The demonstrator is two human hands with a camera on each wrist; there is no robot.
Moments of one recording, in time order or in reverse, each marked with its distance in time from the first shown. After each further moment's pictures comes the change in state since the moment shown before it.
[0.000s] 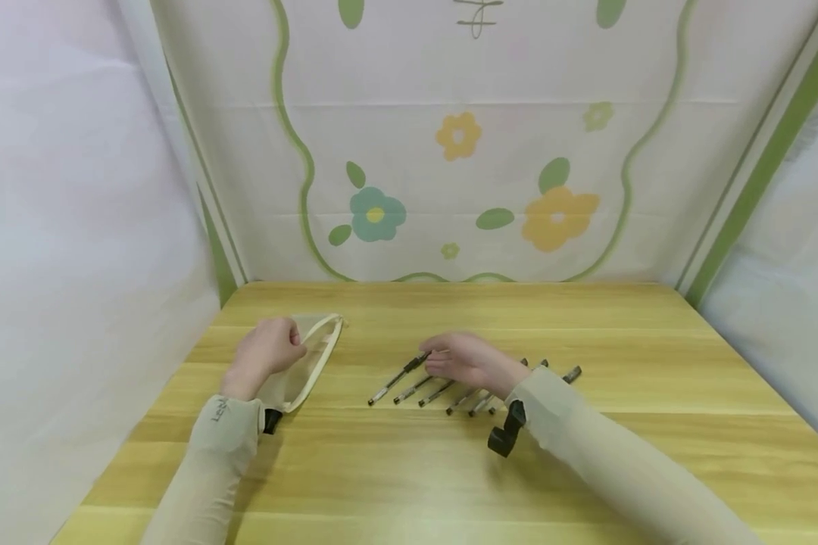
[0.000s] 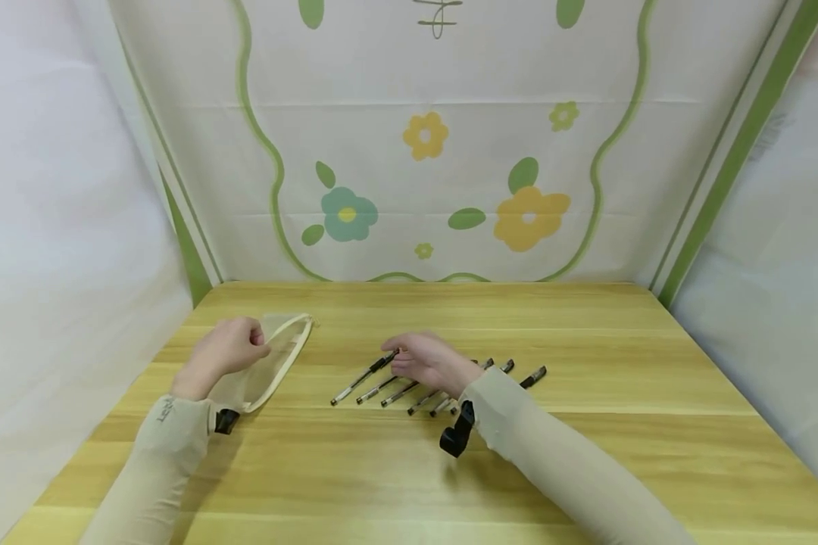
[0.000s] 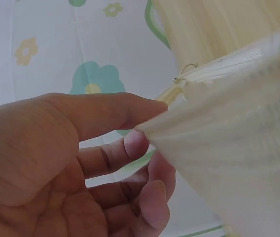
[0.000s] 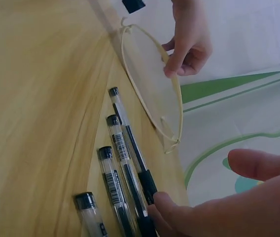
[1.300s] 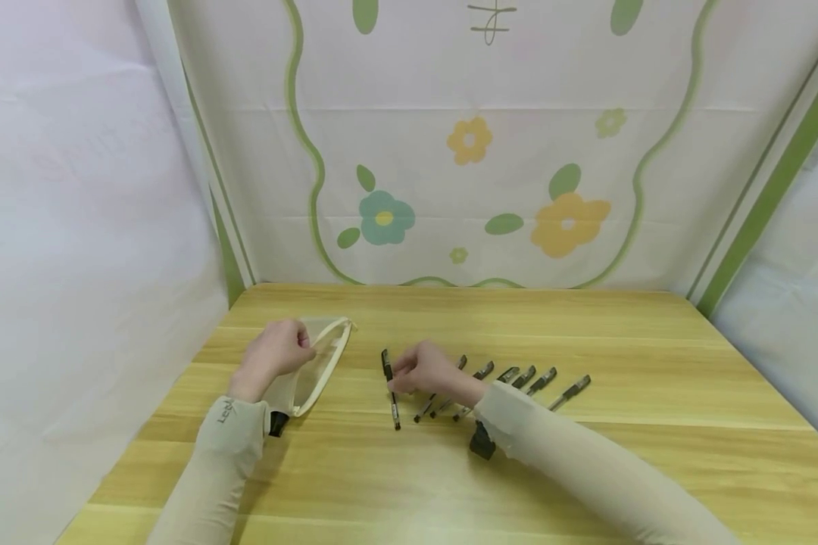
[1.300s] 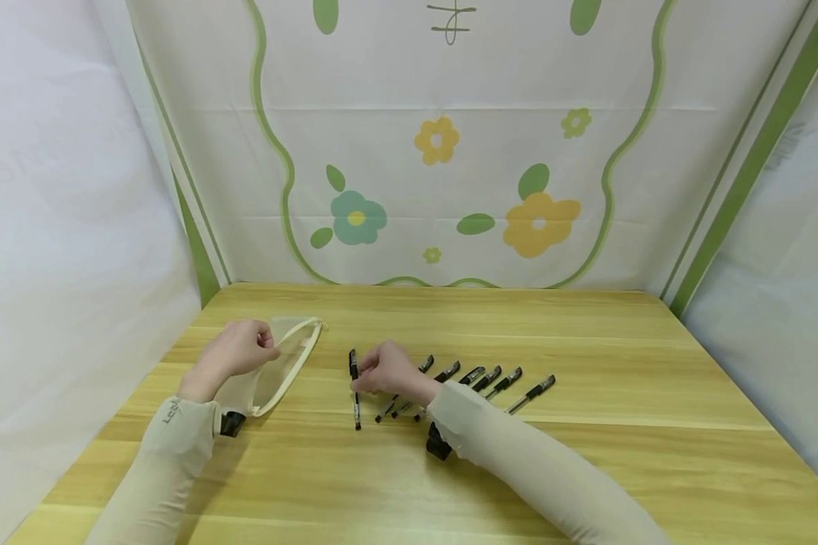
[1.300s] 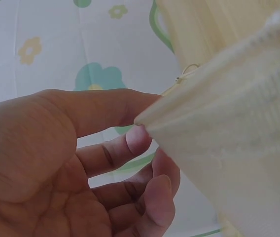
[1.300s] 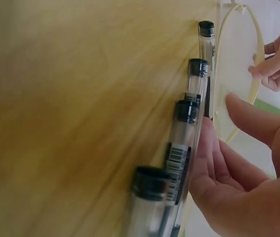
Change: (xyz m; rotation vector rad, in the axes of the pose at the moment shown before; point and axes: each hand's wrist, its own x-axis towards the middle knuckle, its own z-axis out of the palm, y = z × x) left_hand -0.001 0.000 -0.003 -0.059 -0.012 -0.009; right_hand 0.043 0.036 0.030 -0.998 0.014 -0.292
